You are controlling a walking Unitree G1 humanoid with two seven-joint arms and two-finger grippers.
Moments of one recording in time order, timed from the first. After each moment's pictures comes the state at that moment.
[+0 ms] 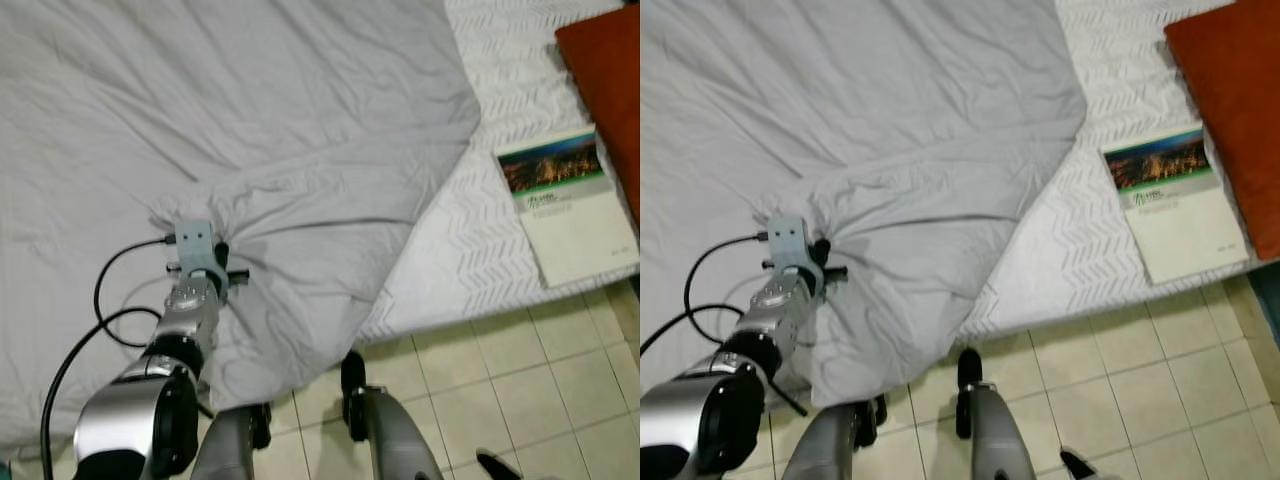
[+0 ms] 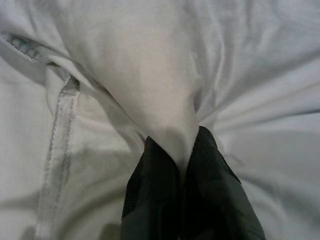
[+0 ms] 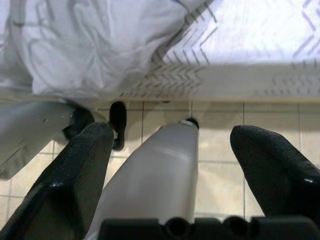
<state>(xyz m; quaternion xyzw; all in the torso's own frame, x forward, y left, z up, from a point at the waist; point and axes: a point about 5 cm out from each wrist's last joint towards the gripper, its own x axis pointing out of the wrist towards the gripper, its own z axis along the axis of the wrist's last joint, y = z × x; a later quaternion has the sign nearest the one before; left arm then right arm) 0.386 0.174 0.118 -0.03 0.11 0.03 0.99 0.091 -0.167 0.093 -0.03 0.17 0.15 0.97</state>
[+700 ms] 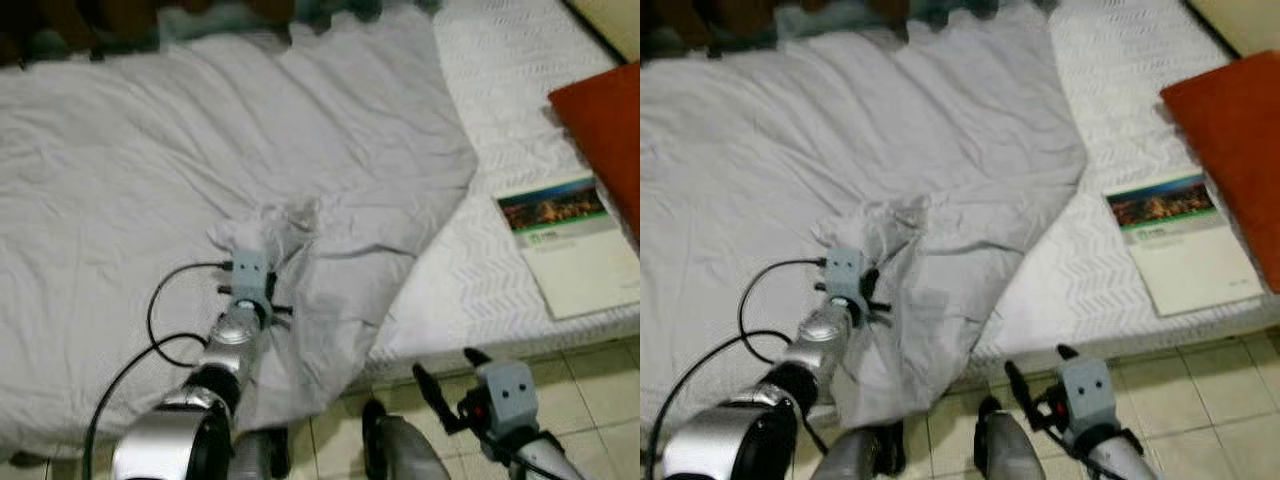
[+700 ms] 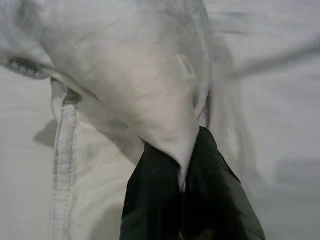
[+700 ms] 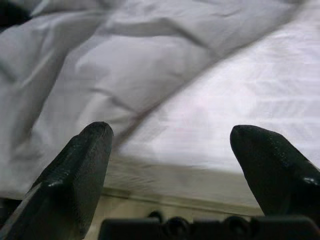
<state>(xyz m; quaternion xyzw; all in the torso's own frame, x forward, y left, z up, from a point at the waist) 0.354 0.102 0.068 0.02 0.14 -0.10 0.98 0.201 -0.195 0.076 -0.07 0.10 0.12 0.99</state>
